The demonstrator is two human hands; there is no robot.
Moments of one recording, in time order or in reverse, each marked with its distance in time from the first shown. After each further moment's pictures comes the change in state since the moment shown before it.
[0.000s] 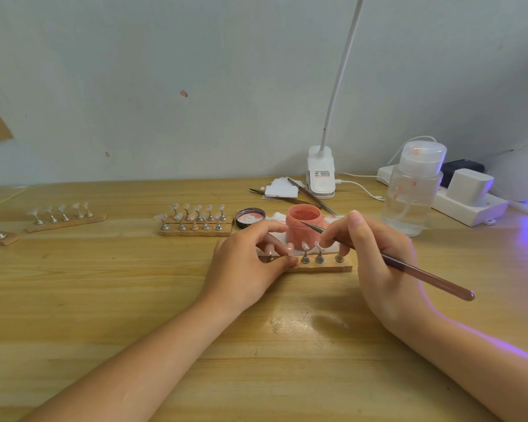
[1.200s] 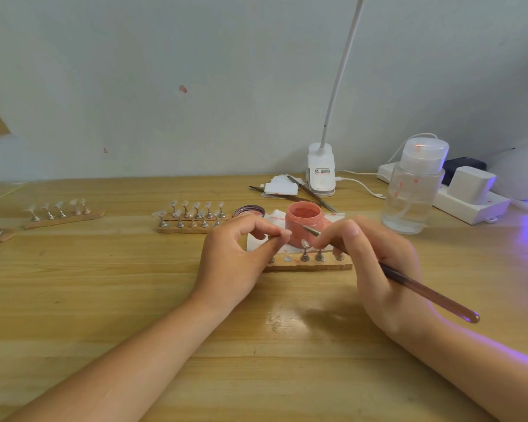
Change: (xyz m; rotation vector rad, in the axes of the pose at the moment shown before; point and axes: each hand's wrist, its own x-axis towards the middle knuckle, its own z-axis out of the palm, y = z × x) left_hand -0.004 0.008 -0.007 -0.201 0.177 0.083; right_hand -0.004 -0.005 -0.002 -0.087 -0.053 -0.118
